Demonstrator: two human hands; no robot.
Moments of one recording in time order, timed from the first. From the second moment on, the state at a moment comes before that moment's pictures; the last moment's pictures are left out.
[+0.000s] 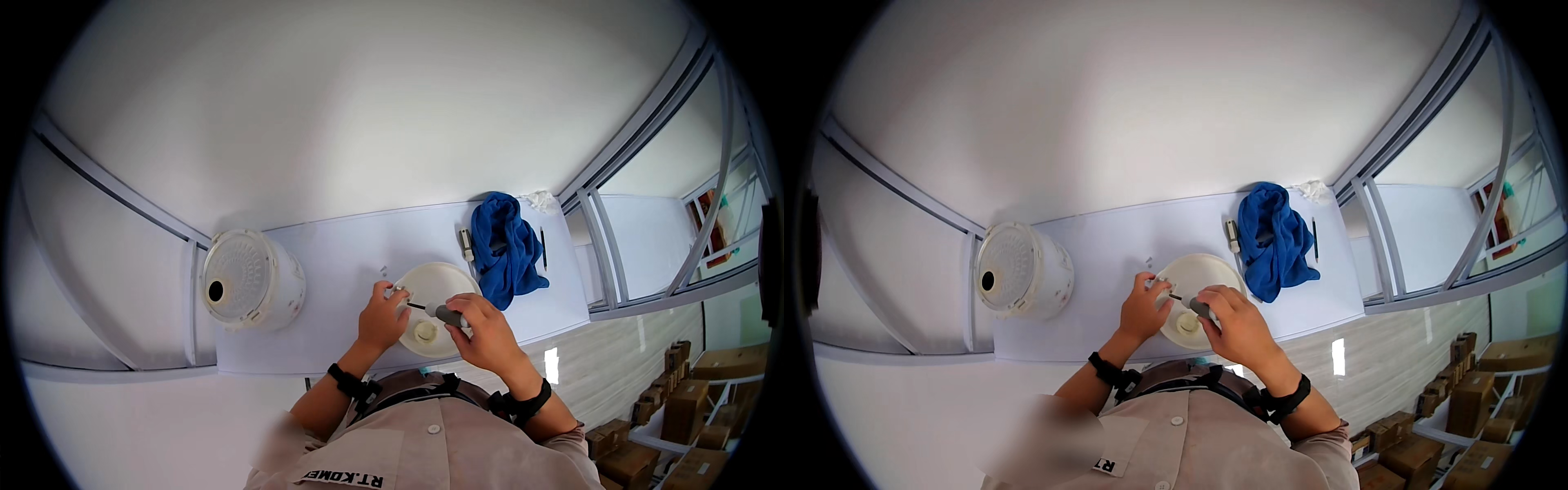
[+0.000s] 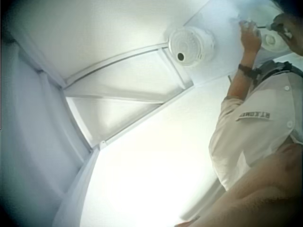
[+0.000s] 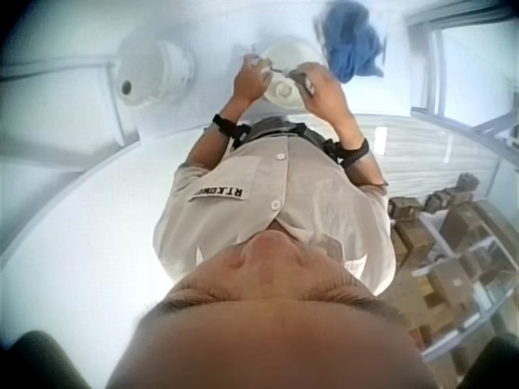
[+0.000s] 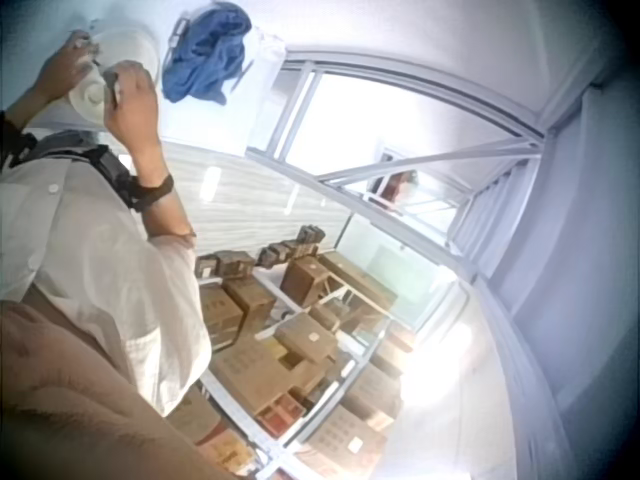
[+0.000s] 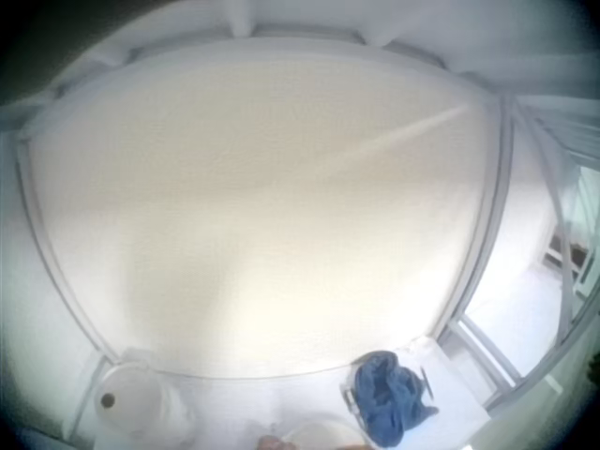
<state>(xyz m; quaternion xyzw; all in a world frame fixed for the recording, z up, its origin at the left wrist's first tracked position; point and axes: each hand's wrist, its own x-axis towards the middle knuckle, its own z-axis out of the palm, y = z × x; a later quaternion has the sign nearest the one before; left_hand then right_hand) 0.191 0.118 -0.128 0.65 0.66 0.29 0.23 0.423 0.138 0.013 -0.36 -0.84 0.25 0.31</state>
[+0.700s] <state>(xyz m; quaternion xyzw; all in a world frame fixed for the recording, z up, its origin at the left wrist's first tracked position) 0.189 0.129 -0.127 0.61 0.66 0.31 0.31 0.423 0.134 0.011 -0.37 -0.84 0.23 0.32</state>
